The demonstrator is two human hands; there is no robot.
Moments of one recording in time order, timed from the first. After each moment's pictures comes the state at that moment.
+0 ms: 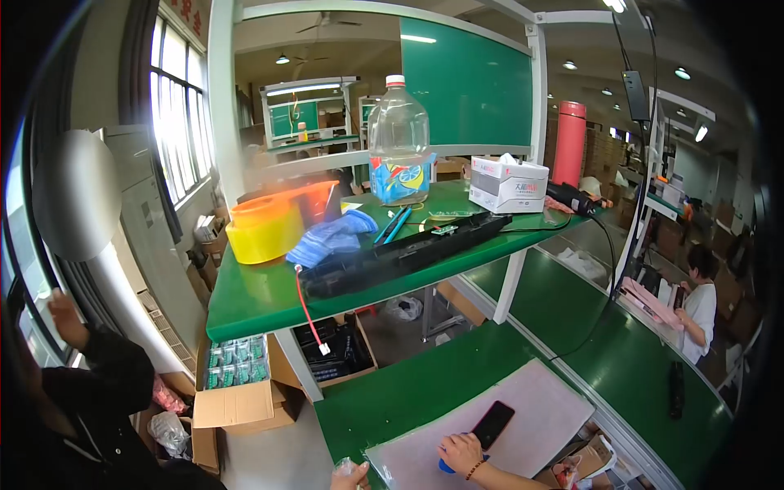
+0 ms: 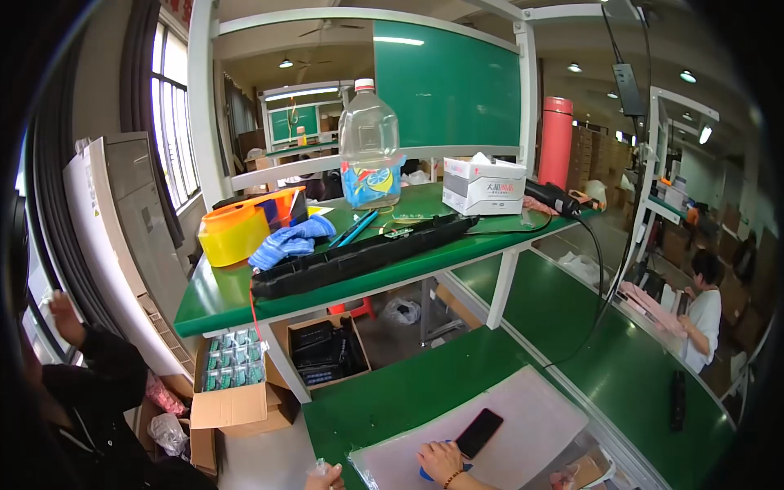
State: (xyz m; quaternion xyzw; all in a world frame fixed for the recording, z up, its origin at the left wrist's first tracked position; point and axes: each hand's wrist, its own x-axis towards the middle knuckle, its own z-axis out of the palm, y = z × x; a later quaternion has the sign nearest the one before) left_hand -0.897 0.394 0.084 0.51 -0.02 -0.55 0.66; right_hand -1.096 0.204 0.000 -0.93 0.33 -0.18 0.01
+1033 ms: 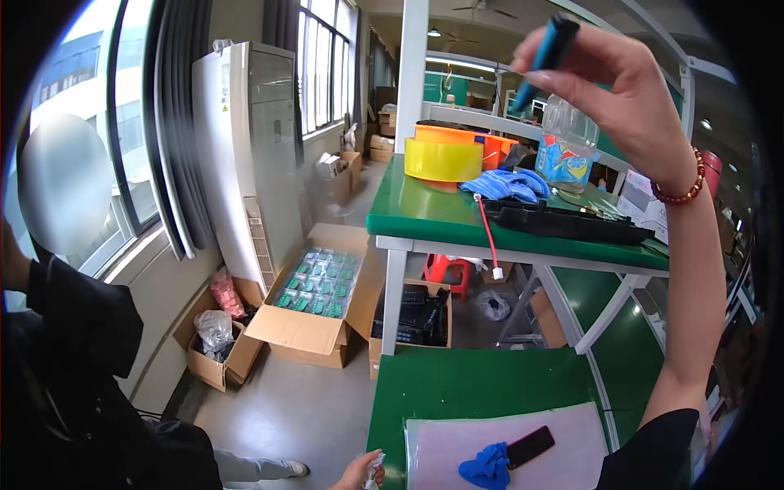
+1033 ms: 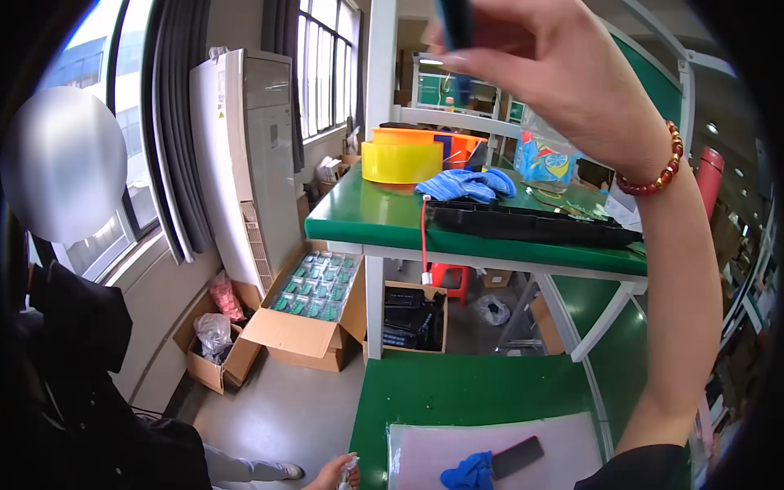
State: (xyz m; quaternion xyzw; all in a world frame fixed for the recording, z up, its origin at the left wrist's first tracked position) left_hand -0.931 0.454 0.019 0.42 0.12 -0.56 0.71; right_hand -0.942 0.187 0.531 -0.87 -0.30 -0.40 0.05
